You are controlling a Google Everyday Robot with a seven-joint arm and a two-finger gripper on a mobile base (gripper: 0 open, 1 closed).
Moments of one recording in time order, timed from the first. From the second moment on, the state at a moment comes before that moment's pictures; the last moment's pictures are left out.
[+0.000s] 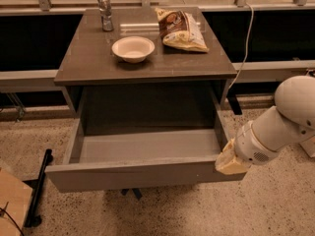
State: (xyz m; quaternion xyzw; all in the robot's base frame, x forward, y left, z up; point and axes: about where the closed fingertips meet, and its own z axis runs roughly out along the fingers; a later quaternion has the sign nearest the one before) arm 0.429 -0.187 0.723 -0.60 0.77 0.15 0.15
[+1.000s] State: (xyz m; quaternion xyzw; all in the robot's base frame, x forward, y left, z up) arm 0.449 -0.183 0.647 -0.59 0.78 0.19 0.13
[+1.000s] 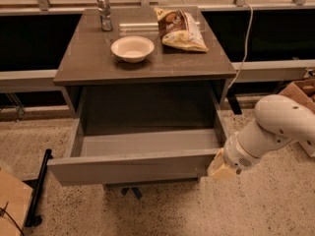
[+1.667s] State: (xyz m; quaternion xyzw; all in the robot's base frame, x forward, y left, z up) arm 0.482 -0.176 0.639 -0.60 0.77 0.17 0.15
